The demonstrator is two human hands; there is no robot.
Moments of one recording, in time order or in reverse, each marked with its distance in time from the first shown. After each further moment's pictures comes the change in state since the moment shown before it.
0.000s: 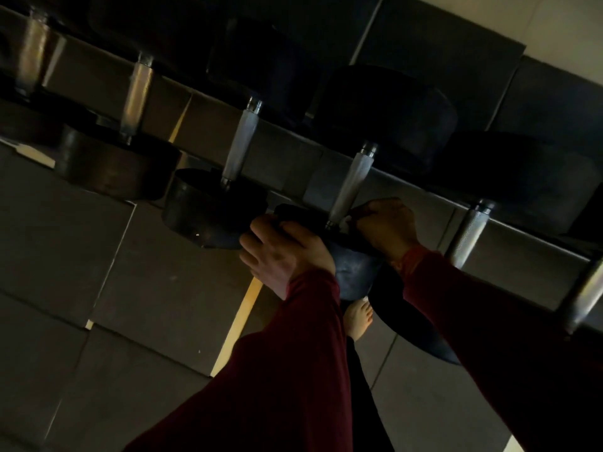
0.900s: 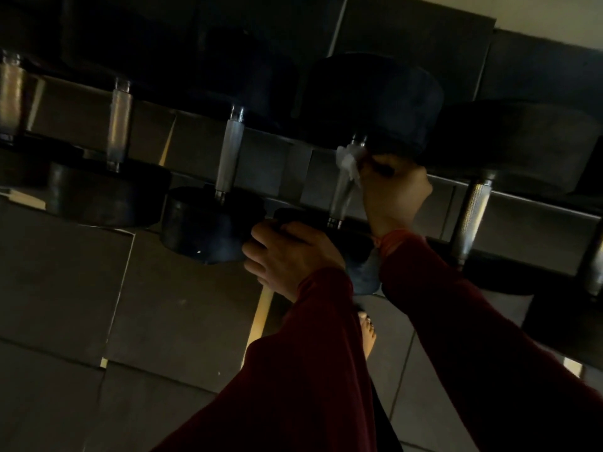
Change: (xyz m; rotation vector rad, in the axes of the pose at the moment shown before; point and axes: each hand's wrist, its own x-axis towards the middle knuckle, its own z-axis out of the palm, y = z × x) left_hand 0.001 -0.001 0.004 -0.052 -0.008 -0.024; right_hand 0.011 -0.023 0.016 0.332 0.795 -0.177
